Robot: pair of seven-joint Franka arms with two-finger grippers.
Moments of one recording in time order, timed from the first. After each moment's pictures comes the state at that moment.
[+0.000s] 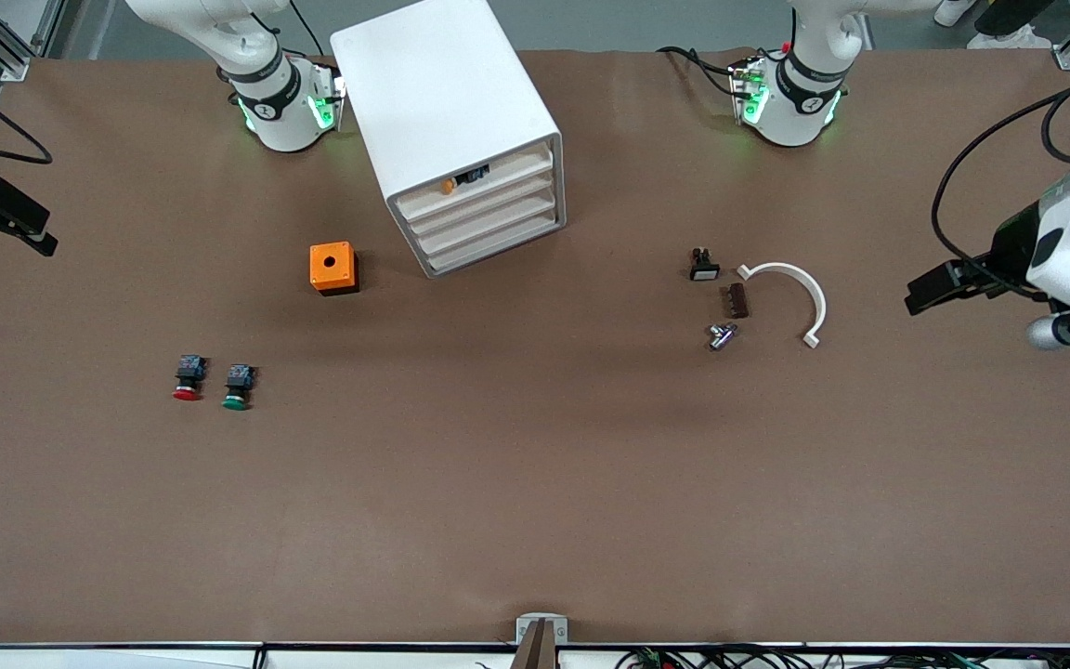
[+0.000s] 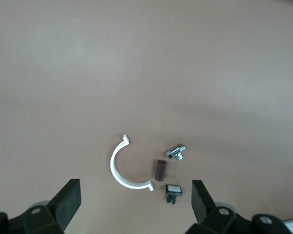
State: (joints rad) left arm -0.11 0.15 0.02 -1.43 -0.04 1.55 -0.29; right arm 0.13 -0.08 -0.18 -1.63 -0.03 1.64 -0.01
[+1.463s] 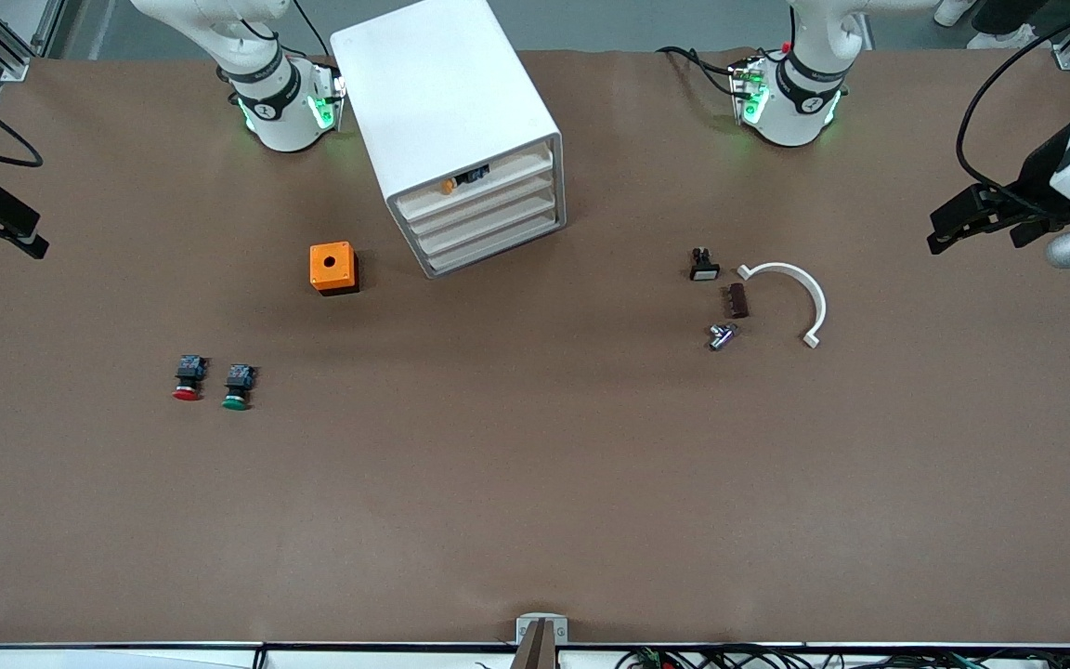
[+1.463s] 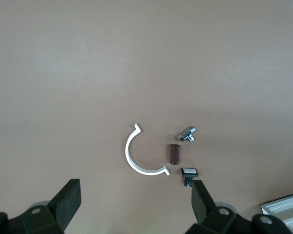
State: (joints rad) left arm -0.08 0.00 -0.01 -1.55 -0.02 1.55 -0.17; right arm -0.04 -0.07 -0.03 -1.62 -0.01 1.64 -0.01
